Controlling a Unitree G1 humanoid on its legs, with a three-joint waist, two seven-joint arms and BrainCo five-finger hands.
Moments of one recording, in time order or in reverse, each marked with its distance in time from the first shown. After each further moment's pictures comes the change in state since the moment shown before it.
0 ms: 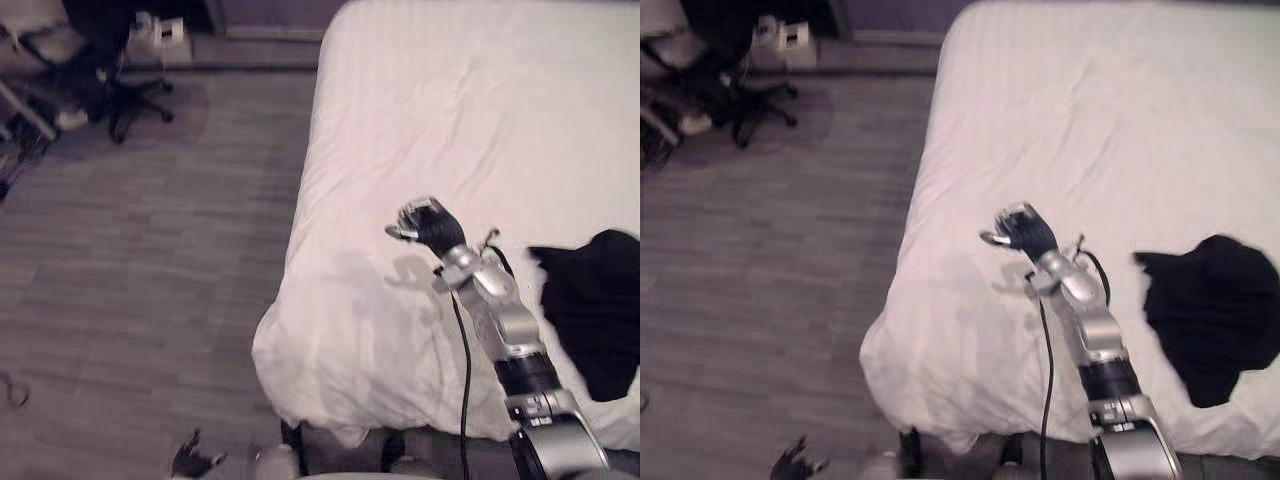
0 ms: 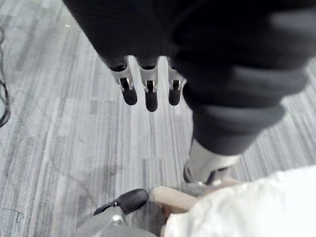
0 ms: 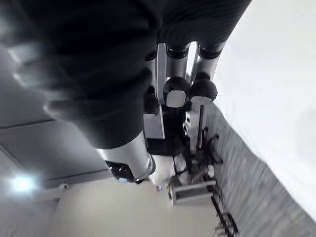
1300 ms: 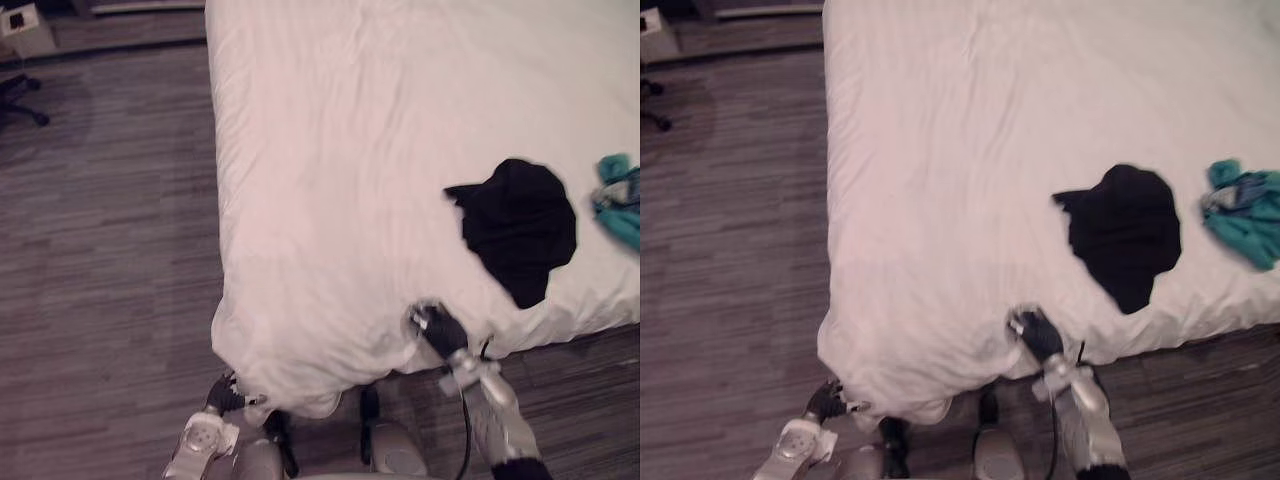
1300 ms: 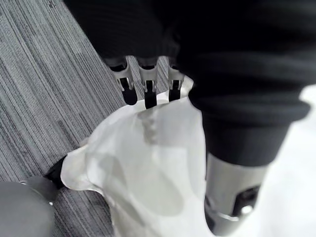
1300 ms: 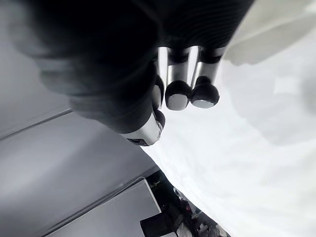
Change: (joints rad) left arm -0.146 0.079 -0.273 -0.078 -0.132 -0.018 -0.027; right arm 0.567 0.151 -0.068 0.056 0.140 -0.147 0.194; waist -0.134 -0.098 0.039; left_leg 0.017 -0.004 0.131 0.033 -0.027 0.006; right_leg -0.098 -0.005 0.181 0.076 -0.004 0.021
